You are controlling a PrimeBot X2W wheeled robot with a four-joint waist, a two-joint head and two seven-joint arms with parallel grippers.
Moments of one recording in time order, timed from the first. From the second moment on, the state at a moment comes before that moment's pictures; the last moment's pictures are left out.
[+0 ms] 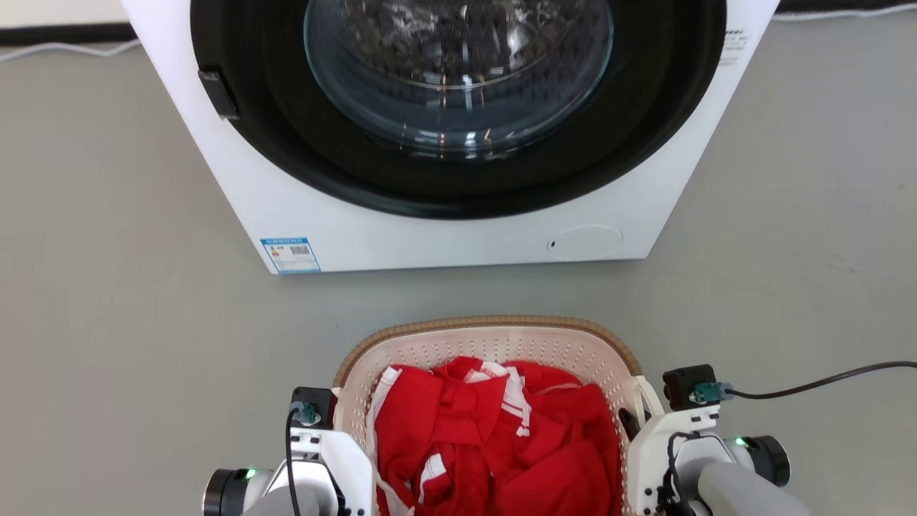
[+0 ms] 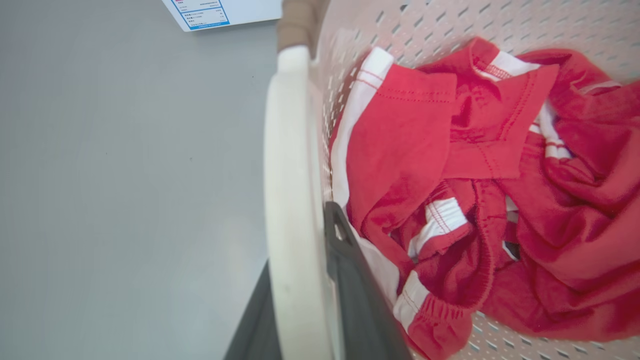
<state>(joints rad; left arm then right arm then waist) -0.63 -0.02 -1.21 1.24 -1.14 0.06 -0.04 -0.62 -0.02 0.73 1.17 0.73 0.13 -0.05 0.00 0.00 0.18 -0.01</state>
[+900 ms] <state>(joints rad) -0.65 -0.01 -1.25 1.25 -1.11 -0.01 0.20 -0.65 -0.01 0.79 1.21 0.87 0.13 0.13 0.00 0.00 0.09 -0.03</state>
